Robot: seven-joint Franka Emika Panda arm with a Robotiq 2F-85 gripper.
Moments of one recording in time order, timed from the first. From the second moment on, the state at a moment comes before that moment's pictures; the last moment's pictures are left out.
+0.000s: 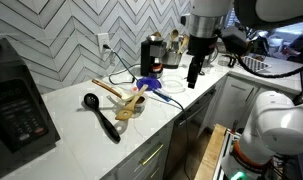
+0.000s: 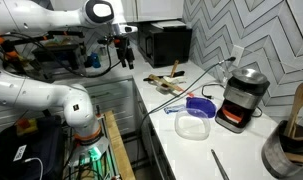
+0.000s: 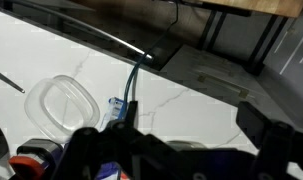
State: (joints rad) arm 0.09 -0.89 0.26 -2.43 -0.06 1.56 0.07
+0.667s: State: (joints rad) arm -0.08 -0.80 -0.07 -2.28 -0.11 1.71 0.10
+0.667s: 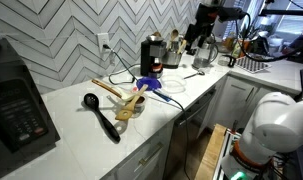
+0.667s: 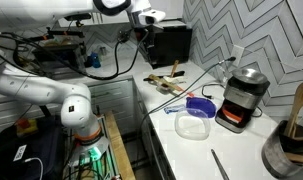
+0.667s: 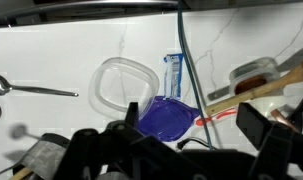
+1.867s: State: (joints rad) arm -0.29 -0.61 -0.25 -2.18 -0.04 2.17 0.22
